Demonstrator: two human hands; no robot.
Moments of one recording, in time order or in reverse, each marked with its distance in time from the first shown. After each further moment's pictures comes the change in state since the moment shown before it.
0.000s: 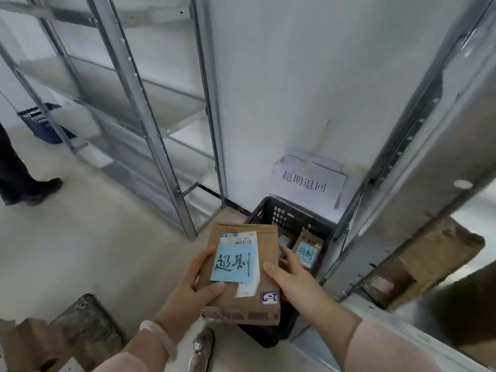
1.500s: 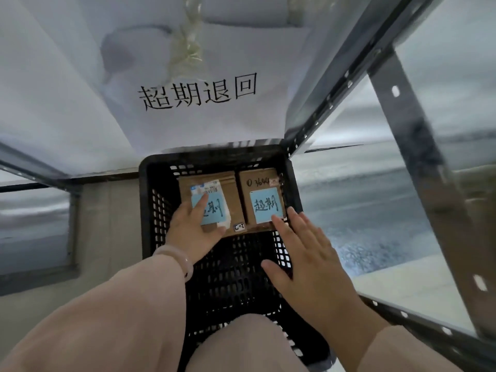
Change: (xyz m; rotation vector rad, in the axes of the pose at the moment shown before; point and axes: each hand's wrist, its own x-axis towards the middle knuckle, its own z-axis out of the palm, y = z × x) left_hand 0.497 -0.185 0.111 1.171 -0.704 0.063; right_hand 0.271 0.124 -0.044 -0.747 0.609 0.340
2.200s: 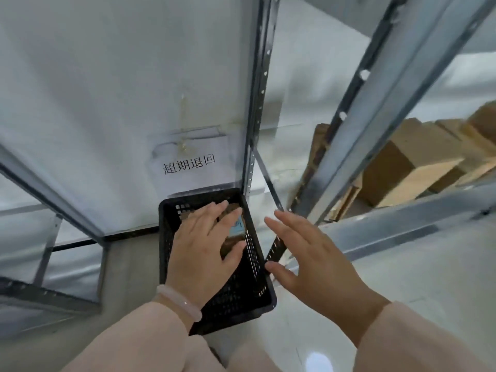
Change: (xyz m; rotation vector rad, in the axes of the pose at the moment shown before) left_hand -0.362 0.179 -0.060 0.264 0.621 0.766; right_hand -0.292 0.002 -0.166 -0.052 0.437 -0.295
